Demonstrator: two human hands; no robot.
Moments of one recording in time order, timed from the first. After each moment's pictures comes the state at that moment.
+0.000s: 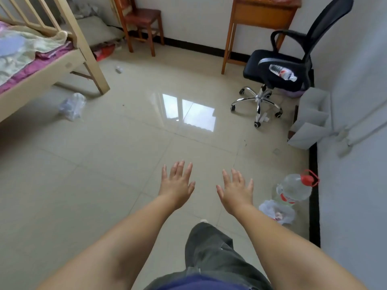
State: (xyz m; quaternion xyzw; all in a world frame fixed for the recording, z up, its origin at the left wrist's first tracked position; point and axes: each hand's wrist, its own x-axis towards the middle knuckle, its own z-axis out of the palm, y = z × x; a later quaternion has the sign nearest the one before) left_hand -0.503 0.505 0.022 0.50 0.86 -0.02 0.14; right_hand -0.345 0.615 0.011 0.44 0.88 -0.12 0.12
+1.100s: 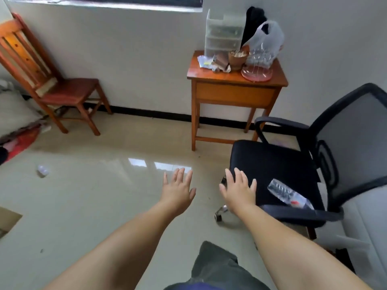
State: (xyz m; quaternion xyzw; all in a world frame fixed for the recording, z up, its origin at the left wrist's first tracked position) left_hand -0.996 1.415 0.042 0.58 0.81 -0.01 0.12; right_hand -0.820 1.500 0.046 0.55 0.83 -0.12 0.05
